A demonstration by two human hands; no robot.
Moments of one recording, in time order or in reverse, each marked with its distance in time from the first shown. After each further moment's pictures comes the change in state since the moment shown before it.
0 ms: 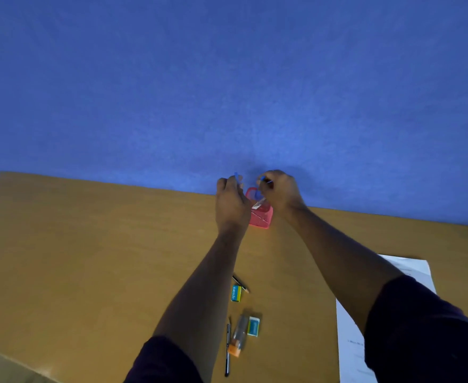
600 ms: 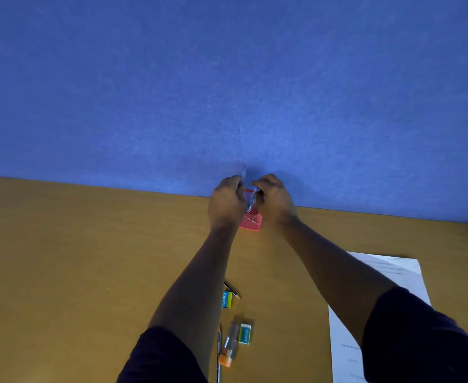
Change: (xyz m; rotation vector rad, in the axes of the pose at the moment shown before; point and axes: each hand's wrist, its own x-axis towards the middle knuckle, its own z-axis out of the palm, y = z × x) left_hand 0.017 -0.003 0.019 0.130 -0.128 0.107; right_hand -0.014 0.025 0.003 -0.228 0.010 -0.150
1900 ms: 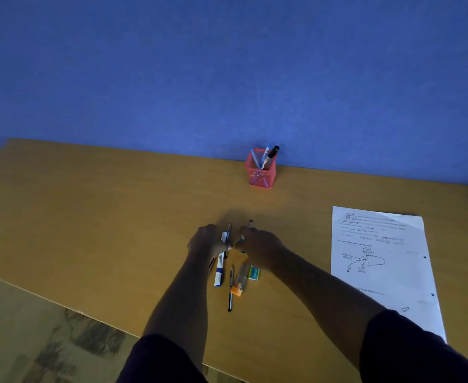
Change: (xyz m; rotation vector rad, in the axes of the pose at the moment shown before) left_hand -0.158 -0.104 -0.040 0.491 -0.645 -0.536; right_hand -0.180 -0.050 0.052 -0.482 -0.729 -0.393
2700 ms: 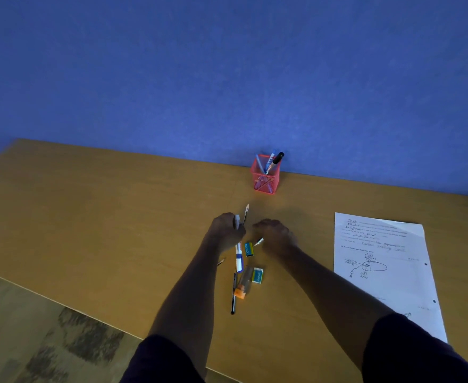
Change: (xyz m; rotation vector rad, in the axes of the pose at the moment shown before) left_hand -0.006 0.027 -0.017 -0.347 0.135 0.277; right_hand 0.000 0.025 0.000 0.281 0.171 0.371
